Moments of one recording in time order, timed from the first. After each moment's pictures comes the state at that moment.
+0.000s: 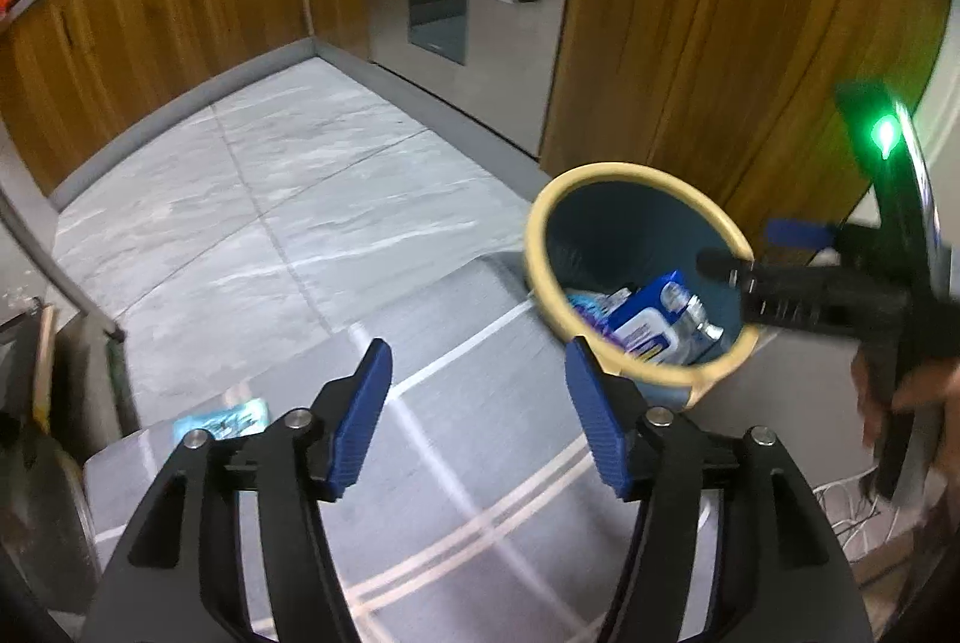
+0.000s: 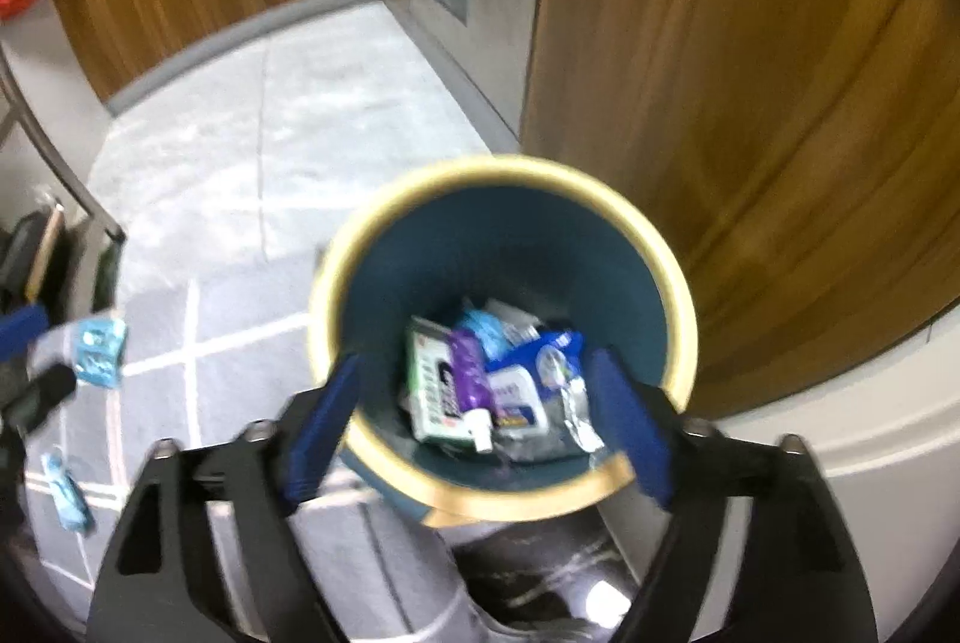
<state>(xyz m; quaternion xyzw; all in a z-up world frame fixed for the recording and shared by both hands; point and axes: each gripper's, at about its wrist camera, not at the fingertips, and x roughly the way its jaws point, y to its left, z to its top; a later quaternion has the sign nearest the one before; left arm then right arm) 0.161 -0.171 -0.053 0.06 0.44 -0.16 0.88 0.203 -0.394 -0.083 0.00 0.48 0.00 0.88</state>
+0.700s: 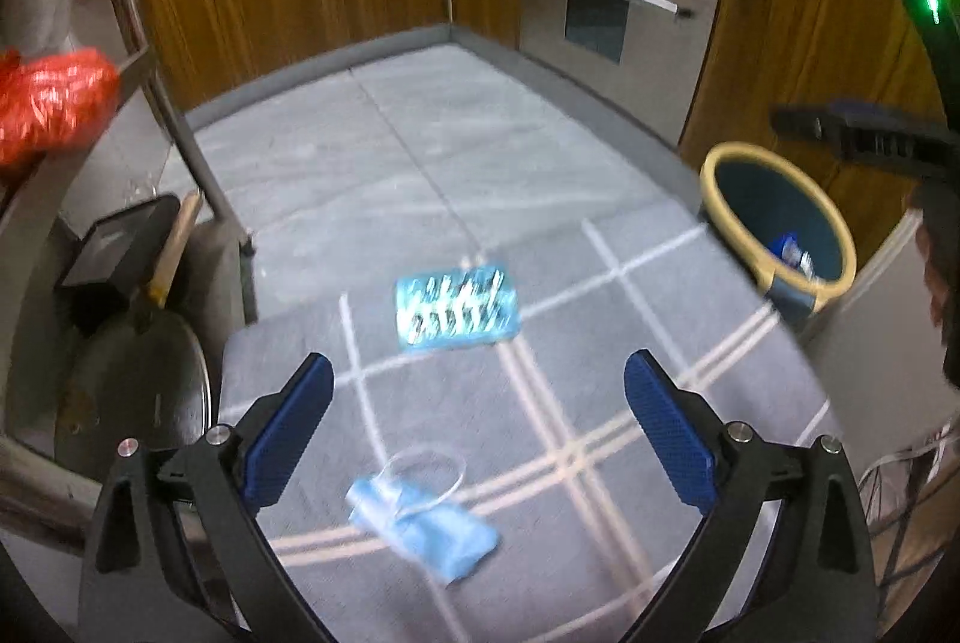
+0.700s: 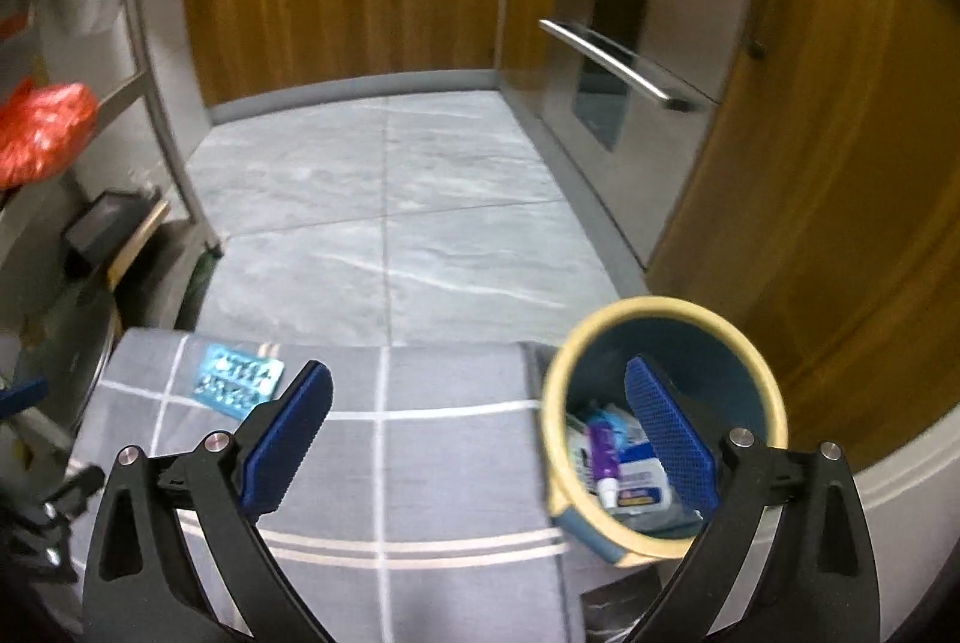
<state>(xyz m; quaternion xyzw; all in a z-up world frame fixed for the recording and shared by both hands) 0.069 -0.010 -0.070 0.04 0.44 -0.04 0.90 0.173 -0.247 -0.028 -0.07 0.39 0.09 0.92</state>
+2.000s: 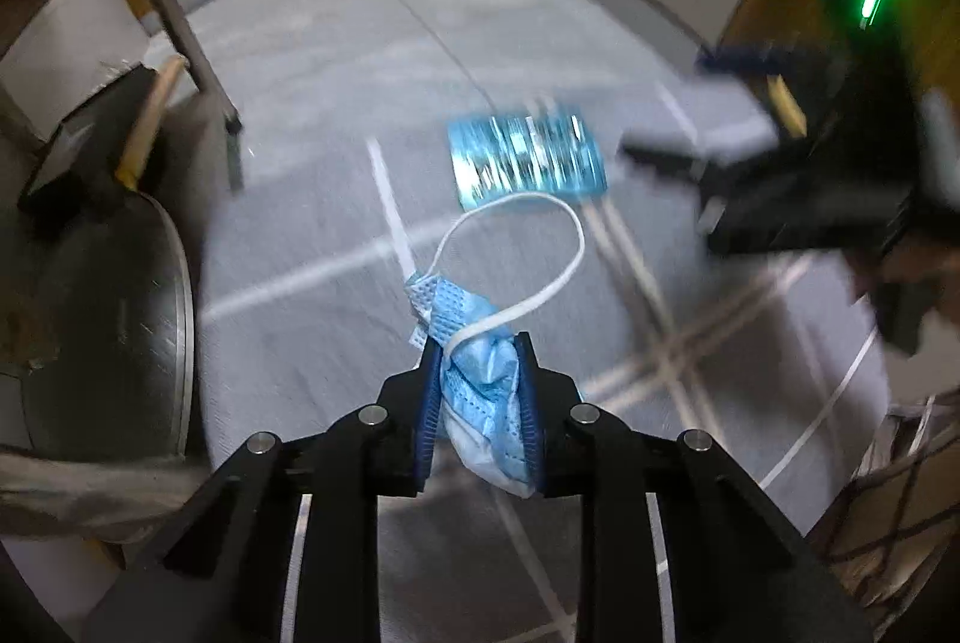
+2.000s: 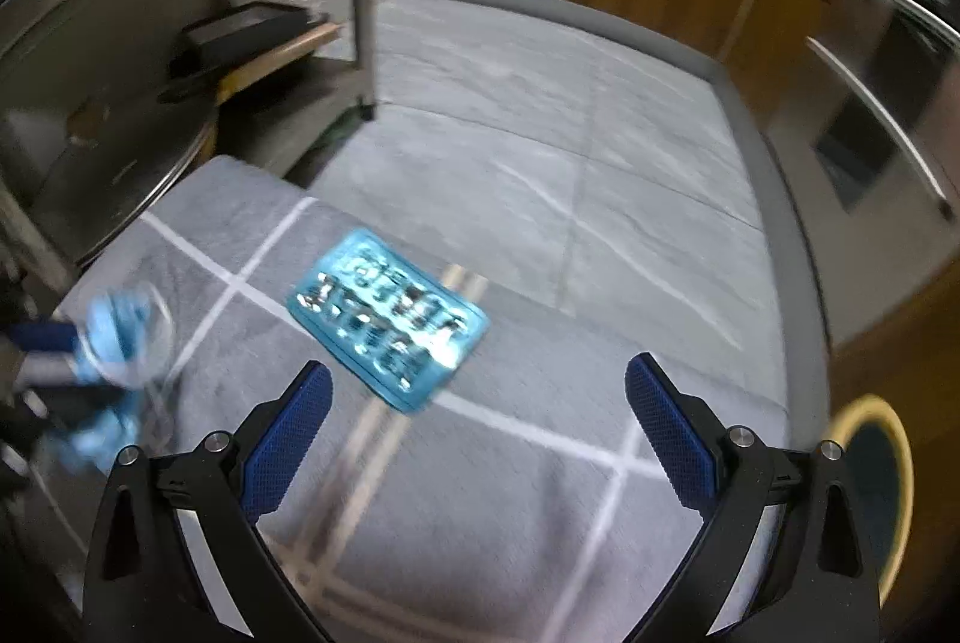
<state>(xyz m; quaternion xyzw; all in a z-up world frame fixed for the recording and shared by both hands) 0.084 0.059 -0.131 0.00 0.54 -0.05 0.84 0.197 -0.086 -0.148 -0.21 0.42 0.29 0.83</state>
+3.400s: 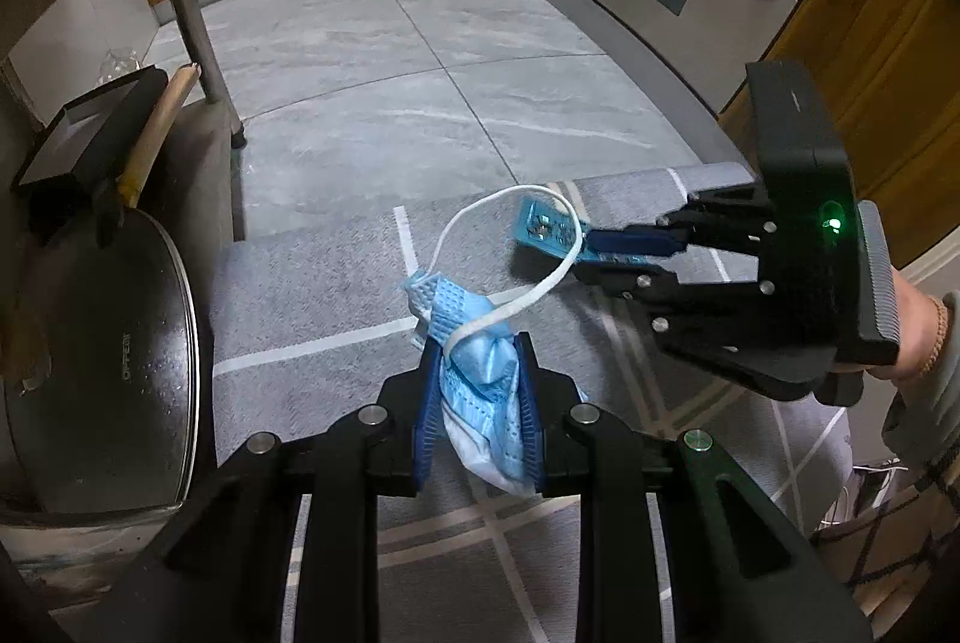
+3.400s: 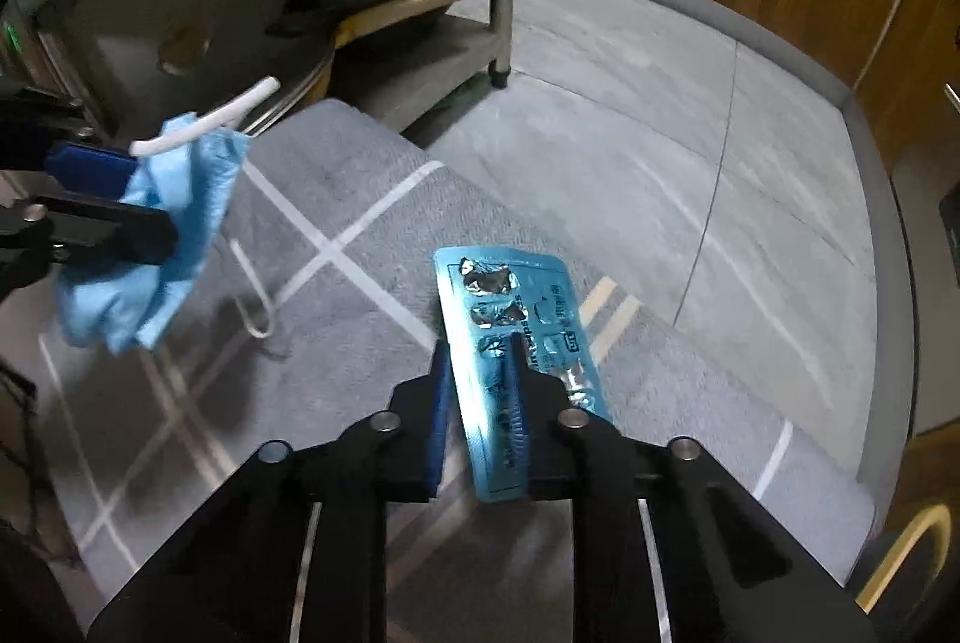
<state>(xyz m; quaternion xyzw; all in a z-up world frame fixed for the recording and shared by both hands) 0.114 0.087 -0.121 -0.05 0.52 -0.06 0.85 0.198 -0.051 -0.170 -0.23 0.45 0.42 0.75</state>
